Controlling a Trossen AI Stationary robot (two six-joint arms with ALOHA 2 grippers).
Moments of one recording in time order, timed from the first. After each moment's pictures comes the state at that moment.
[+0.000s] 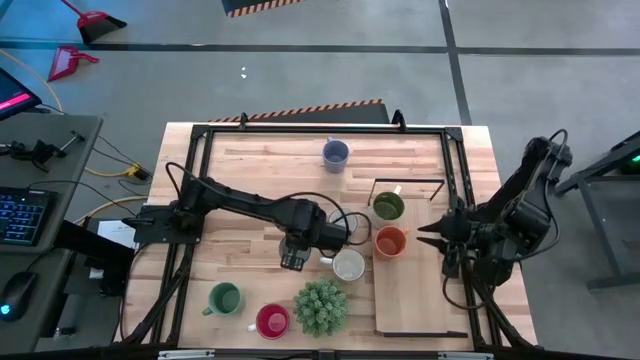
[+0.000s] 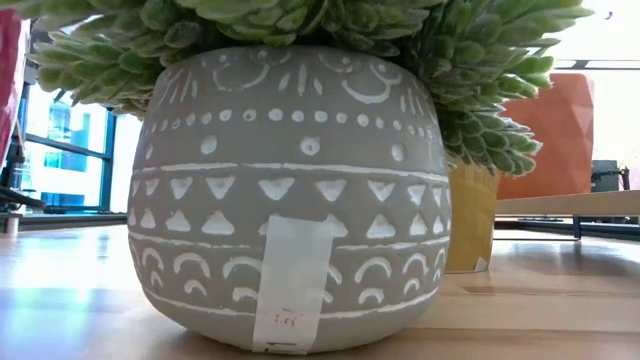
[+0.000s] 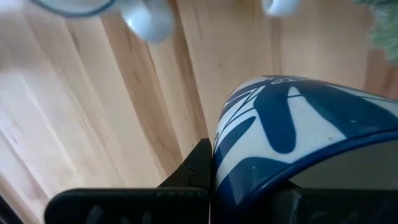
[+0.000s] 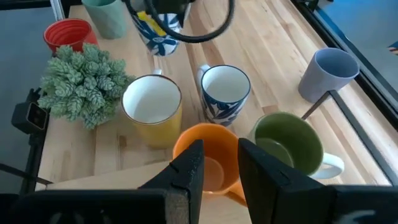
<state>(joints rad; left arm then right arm) -0.23 2.11 2.04 -1.56 -0.13 -0.01 0.93 1.07 1.20 -1.20 0.81 0.92</state>
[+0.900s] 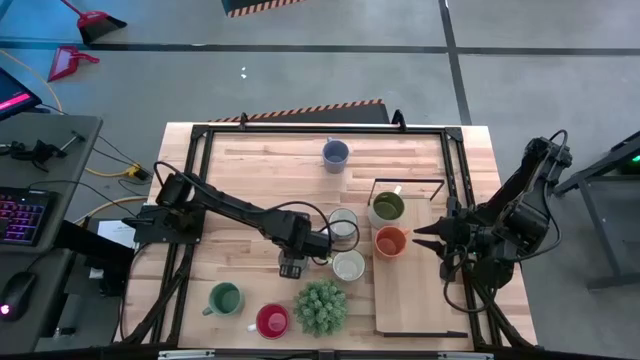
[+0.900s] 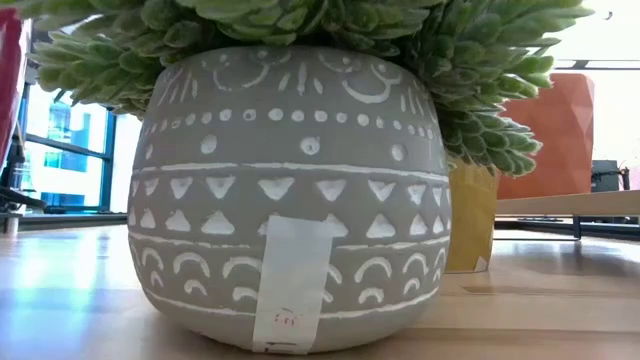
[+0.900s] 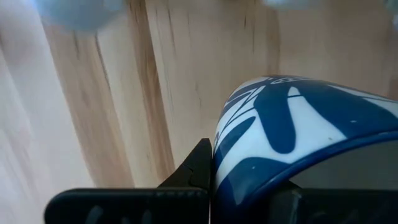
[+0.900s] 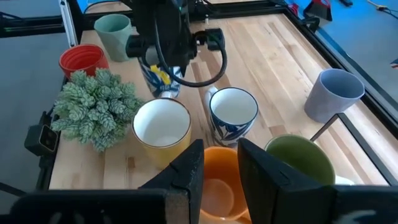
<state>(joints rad) -0.26 1.95 1.54 -1.06 -0.09 -0.11 0.93 1.08 1.20 -1.10 0.86 0.85</state>
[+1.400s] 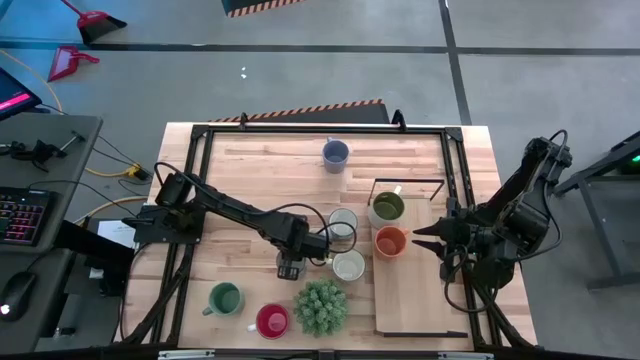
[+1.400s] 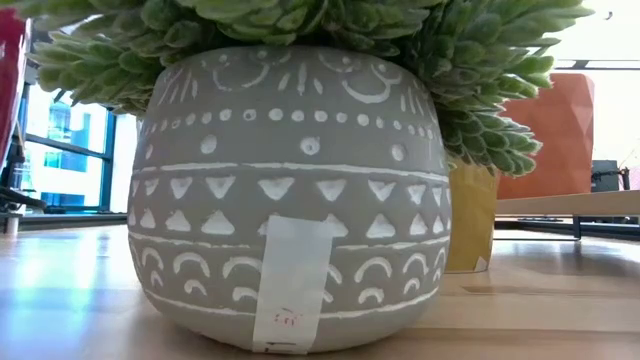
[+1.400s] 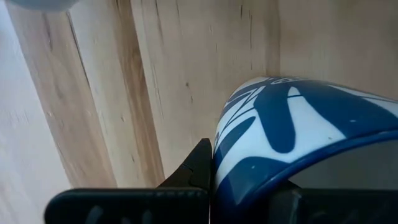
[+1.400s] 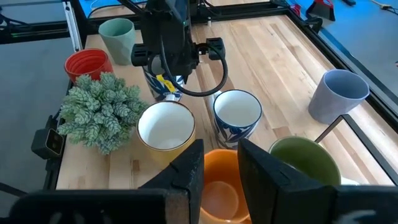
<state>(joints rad) -0.26 1.95 1.46 -0.98 -0.07 -0.11 0.93 1.08 1.20 -1.08 0.86 0.85</state>
